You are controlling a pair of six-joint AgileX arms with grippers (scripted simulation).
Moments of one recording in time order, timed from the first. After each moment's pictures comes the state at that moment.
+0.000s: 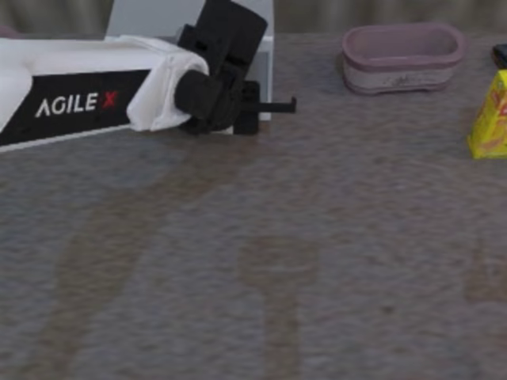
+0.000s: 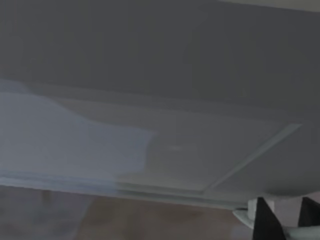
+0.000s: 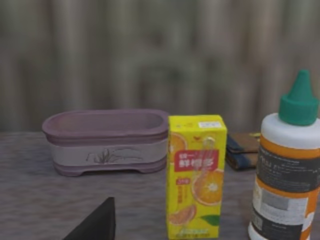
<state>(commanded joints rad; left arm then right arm) -0.57 2.01 1.41 -0.30 -0.27 -0.37 0.00 0.00 0.00 0.00 0.00 0.00</state>
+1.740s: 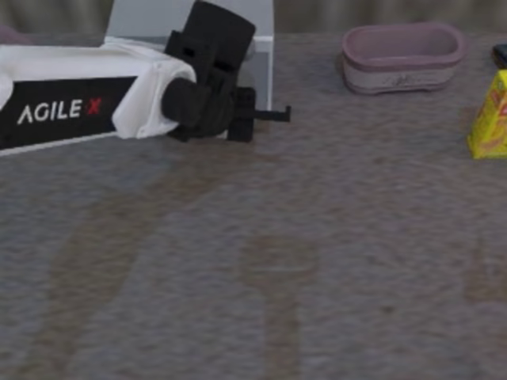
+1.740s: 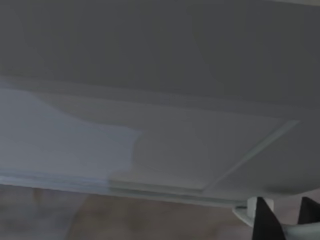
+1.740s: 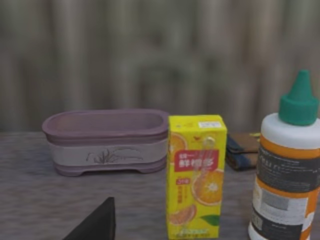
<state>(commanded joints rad) -0.56 1.97 1.34 -0.26 -0.23 -0.31 0.00 0.00 0.00 0.00 0.00 0.00</state>
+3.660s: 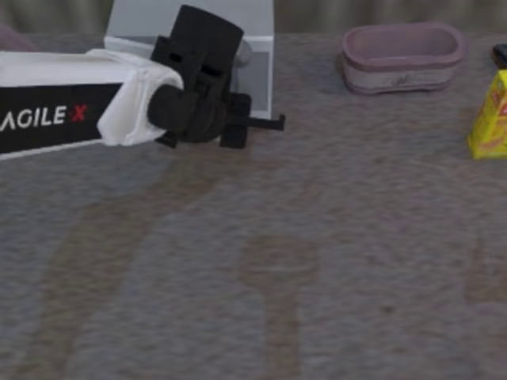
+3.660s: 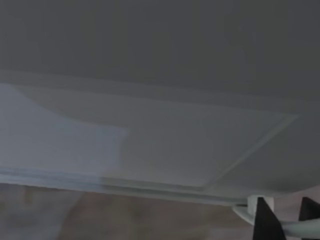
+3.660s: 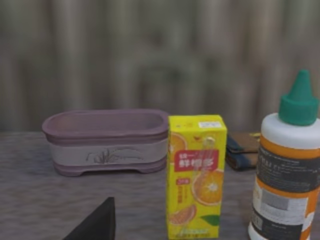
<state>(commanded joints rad) -0.54 1.93 1.28 -0.23 -0.18 -0.25 0.00 0.00 0.00 0.00 0.00 0.00</state>
